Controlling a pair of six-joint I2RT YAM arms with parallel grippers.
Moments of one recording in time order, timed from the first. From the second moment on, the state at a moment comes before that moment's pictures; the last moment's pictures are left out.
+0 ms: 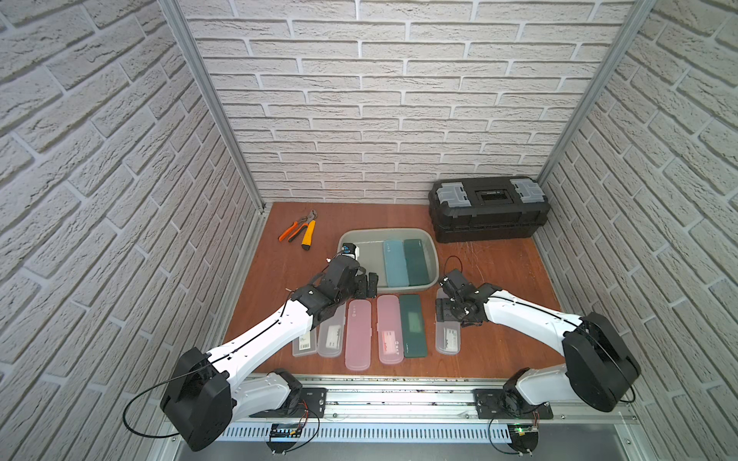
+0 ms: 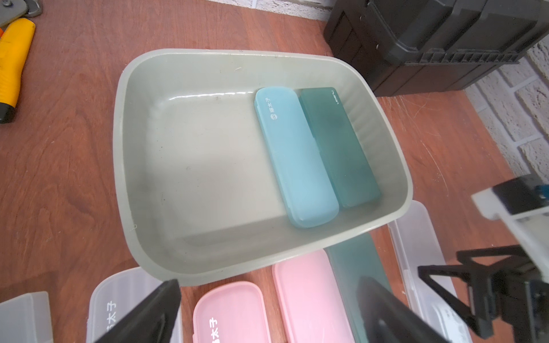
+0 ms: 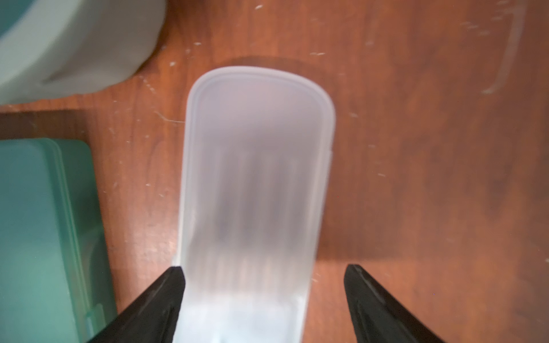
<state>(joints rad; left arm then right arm) -0.66 1.18 0.80 -0.32 -0.14 -0.46 0.52 1.38 0.76 -0.68 0.22 0.58</state>
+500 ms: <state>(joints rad) -0.66 1.16 0.78 -0.31 -0.14 -0.48 0.61 1.25 0.63 -0.72 0.10 0.70</state>
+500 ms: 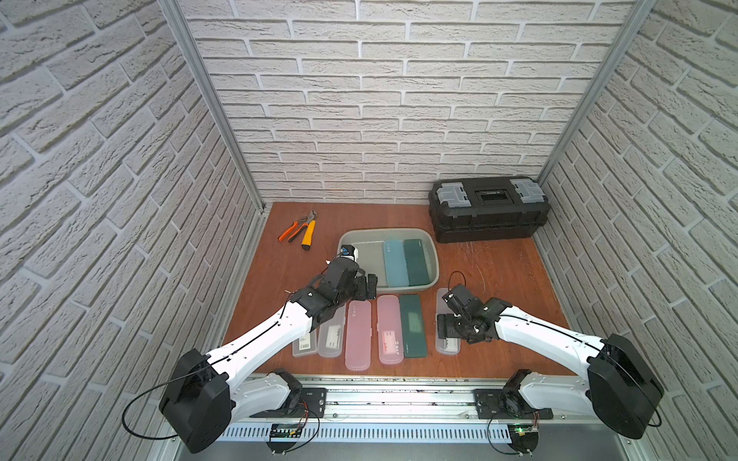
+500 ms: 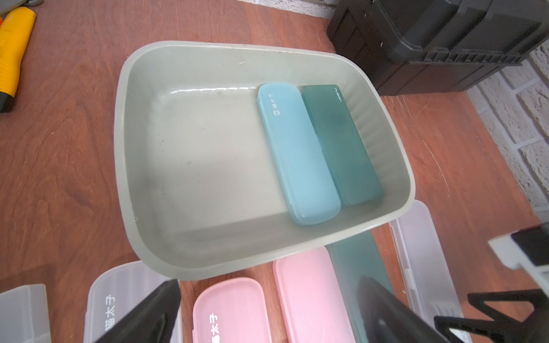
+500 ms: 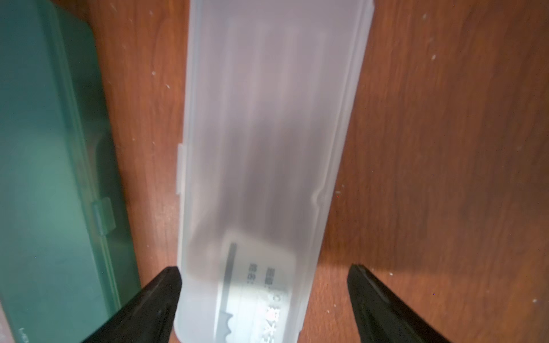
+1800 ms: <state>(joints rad) -0.70 1.16 0.89 -0.38 -0.16 -0.47 0.74 1.28 0.60 -0.70 0.23 0.84</state>
